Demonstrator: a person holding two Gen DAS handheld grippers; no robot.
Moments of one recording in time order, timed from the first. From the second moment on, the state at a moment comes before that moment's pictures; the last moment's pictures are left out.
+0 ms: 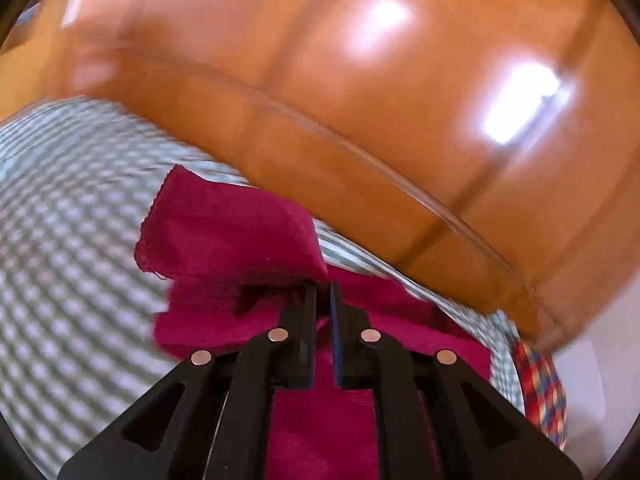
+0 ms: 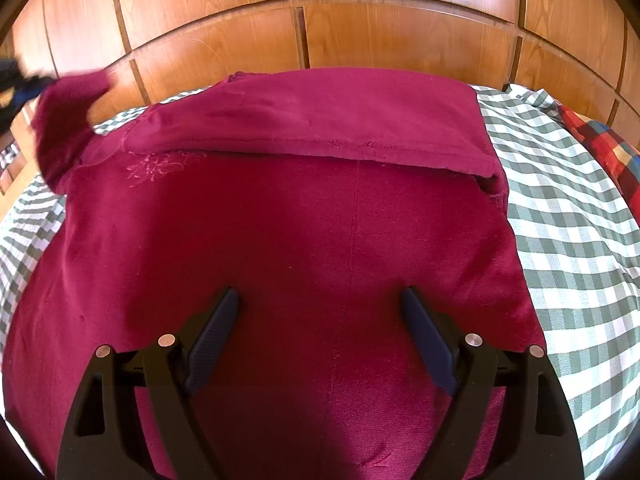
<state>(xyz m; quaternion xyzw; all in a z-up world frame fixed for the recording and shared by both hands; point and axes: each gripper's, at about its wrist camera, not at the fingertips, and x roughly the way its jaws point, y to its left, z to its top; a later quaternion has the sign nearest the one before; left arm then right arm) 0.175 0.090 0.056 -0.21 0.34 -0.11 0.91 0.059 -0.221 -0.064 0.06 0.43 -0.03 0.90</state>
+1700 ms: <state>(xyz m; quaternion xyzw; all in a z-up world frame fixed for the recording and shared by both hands) 0.182 0.117 -0.074 -0.25 0.45 -0.02 0.86 0.174 -0.315 -0.008 0.18 0.45 -0.06 0.87</state>
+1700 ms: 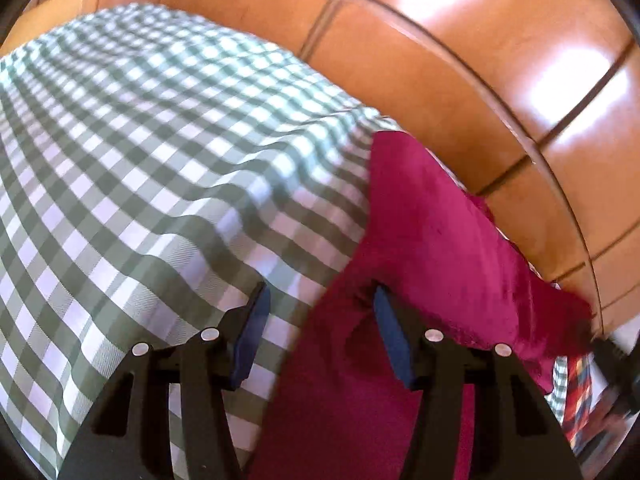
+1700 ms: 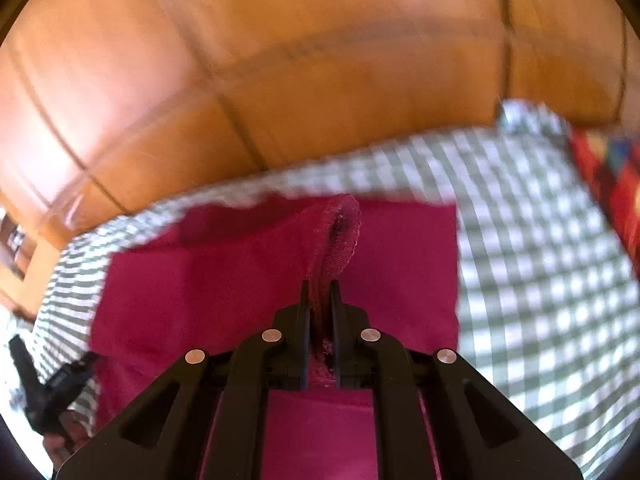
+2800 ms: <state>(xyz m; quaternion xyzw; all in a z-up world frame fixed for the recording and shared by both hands) 0.182 0.029 -0.060 -0.01 0.46 -0.10 0.88 0.145 -0.277 -0.025 0.10 0.46 0.00 0.88</state>
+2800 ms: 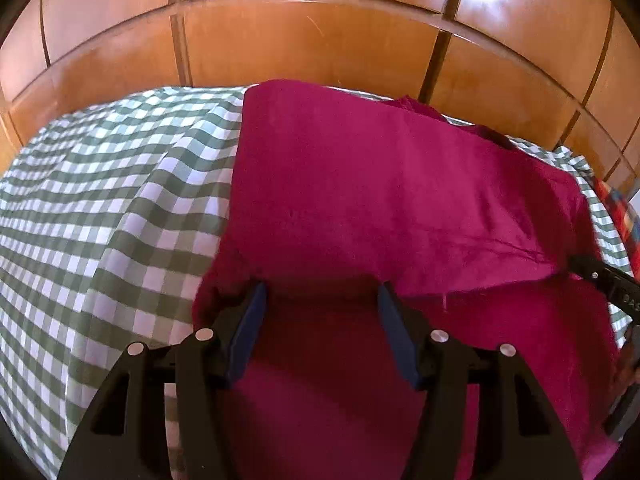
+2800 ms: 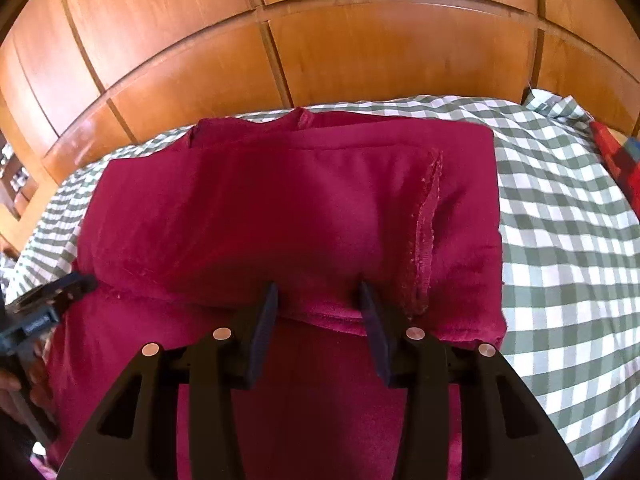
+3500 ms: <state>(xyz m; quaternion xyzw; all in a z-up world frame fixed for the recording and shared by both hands) 0.294 0.060 -0.079 -0.11 0.46 -0.03 0.88 0.209 -0.299 -0.045 0.09 0.43 -0.05 0.90</state>
